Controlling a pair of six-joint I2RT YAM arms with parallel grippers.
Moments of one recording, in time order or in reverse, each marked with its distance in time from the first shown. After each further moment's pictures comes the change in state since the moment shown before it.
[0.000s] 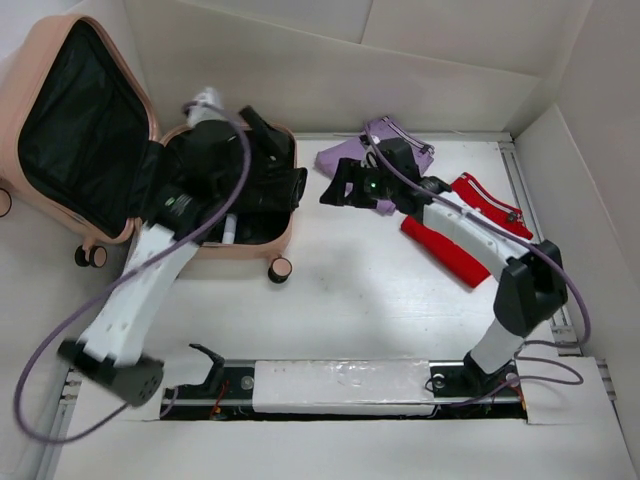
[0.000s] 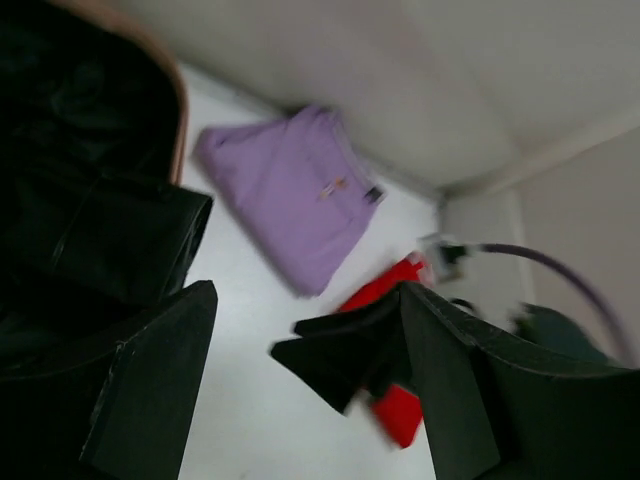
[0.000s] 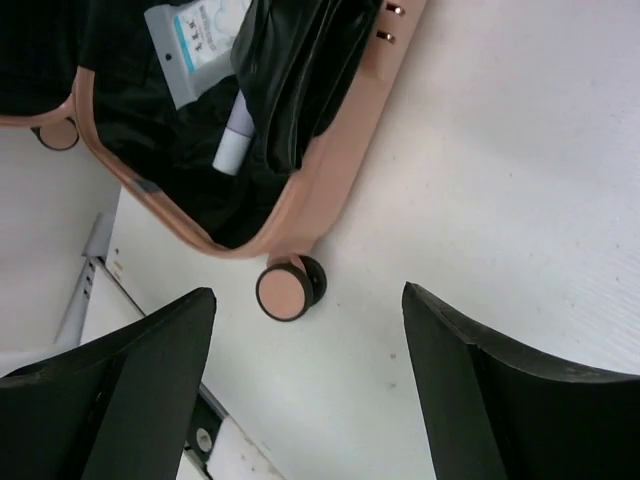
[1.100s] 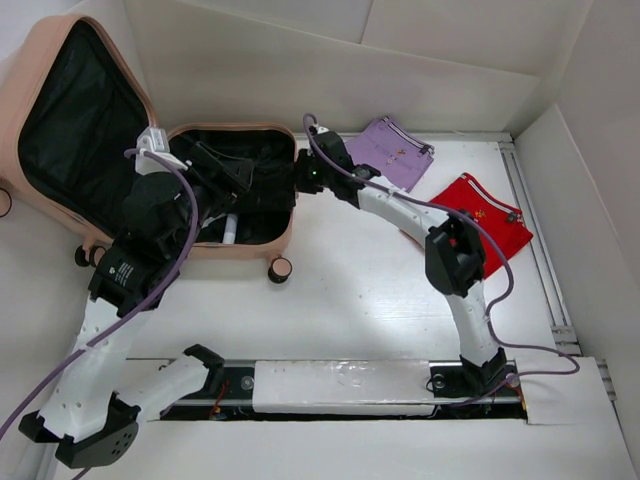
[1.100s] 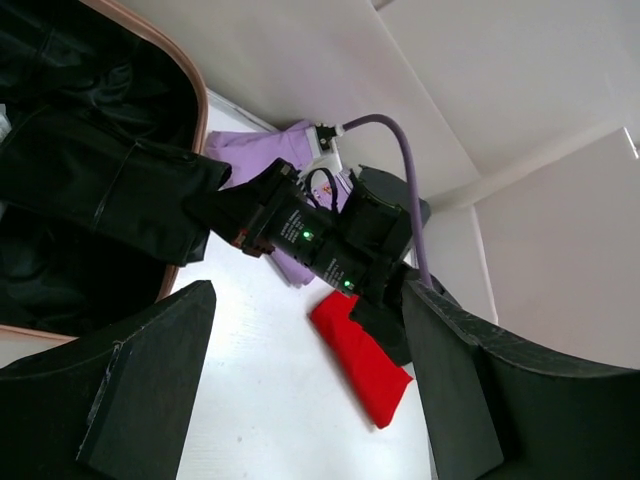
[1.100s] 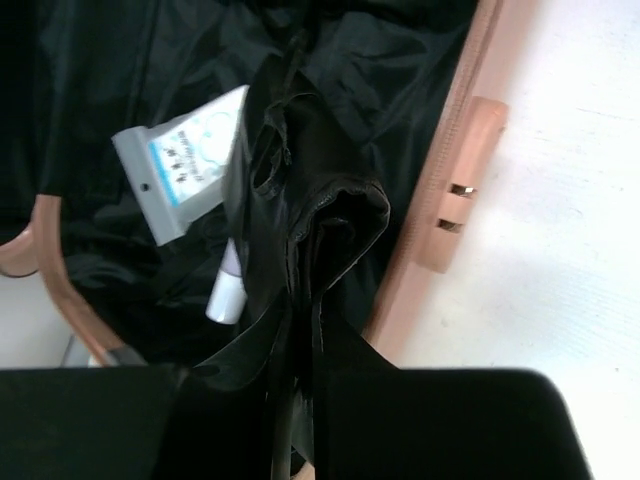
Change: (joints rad) left arm -0.013 -0.379 -0.152 -0.078 -0.065 -0.051; right arm 0.139 0.534 0.528 0.030 0.221 0.101
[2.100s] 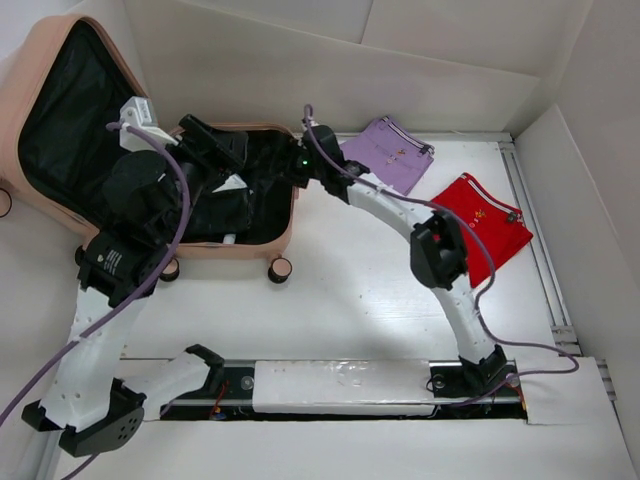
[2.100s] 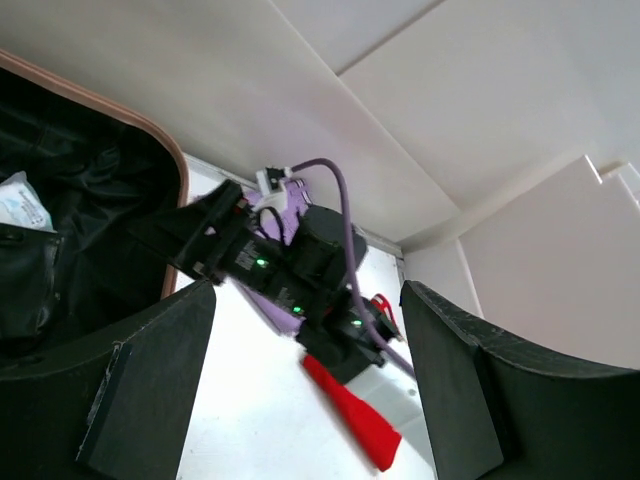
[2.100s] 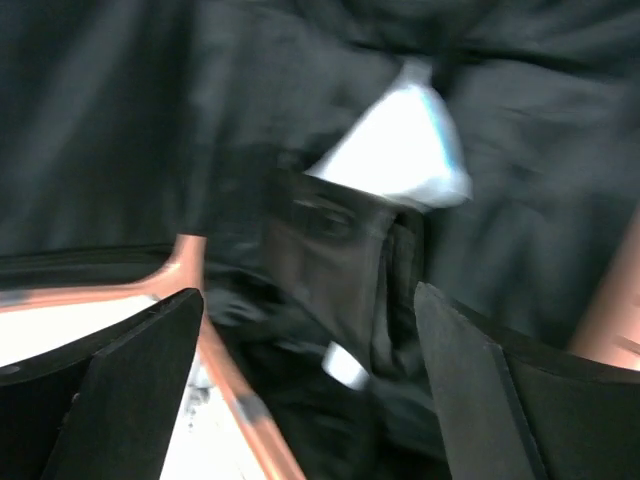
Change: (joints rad) left arm 0.000 0.084 0.199 0.006 -0.034 0.106; right arm 0.014 0.190 0.261 0.126 -0.122 0.218
